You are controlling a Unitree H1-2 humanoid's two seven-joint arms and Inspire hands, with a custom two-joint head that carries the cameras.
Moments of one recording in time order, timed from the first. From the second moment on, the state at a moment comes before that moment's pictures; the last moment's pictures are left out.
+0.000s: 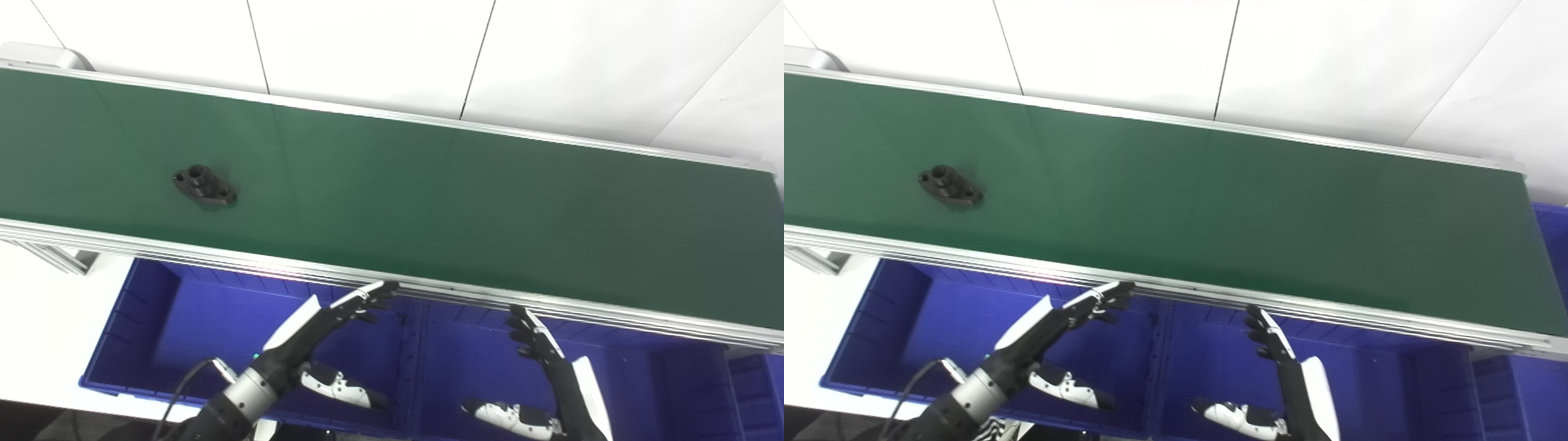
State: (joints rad) left arm 0.34 0.21 -0.36 -0.14 0.20 -0.28 -0.30; right arm 0.68 -0.11 0.21 -0.42 -0.44 -0.01 -0.03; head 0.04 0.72
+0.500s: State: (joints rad) left arm 0.34 0.21 -0.36 -0.12 0.24 -0.30 -0.28; right arm 0.68 -0.11 0.21 -0.39 -0.44 -0.02 -0.05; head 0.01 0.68
